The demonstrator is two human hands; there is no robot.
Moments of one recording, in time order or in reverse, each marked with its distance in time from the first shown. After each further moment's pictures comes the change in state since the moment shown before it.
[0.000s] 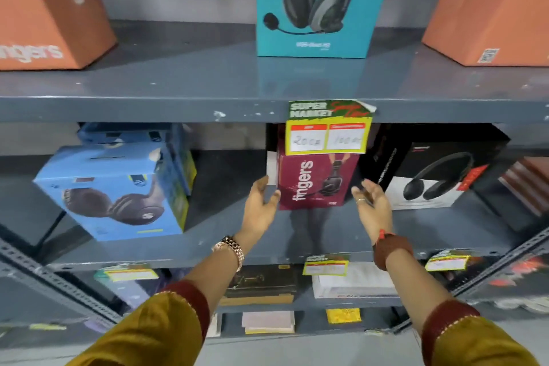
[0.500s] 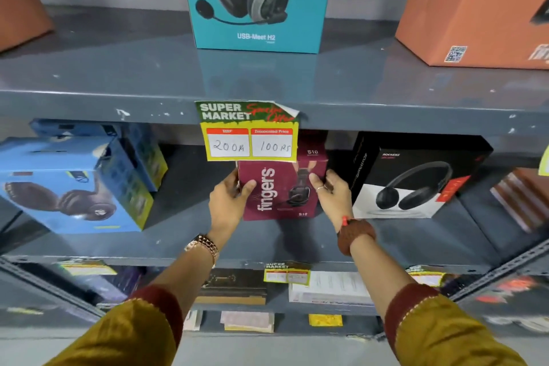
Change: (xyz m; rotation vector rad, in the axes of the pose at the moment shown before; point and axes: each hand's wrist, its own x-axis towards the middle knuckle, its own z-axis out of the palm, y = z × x) left_hand 0.014 0.012 0.037 0.254 0.266 0.135; right_hand 0.047 -0.016 -0.005 -0.075 -0.263 -0.108
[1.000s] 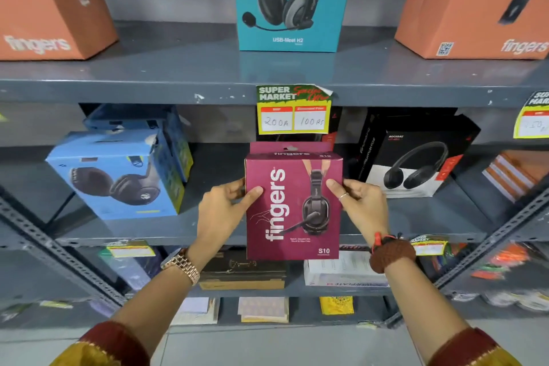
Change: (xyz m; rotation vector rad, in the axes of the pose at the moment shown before) left_hand -0.077 0.024 -0.112 0.080 -0.143 0.057; right_hand -0.123 -0.040 -0.015 -0.140 0.158 -0.087
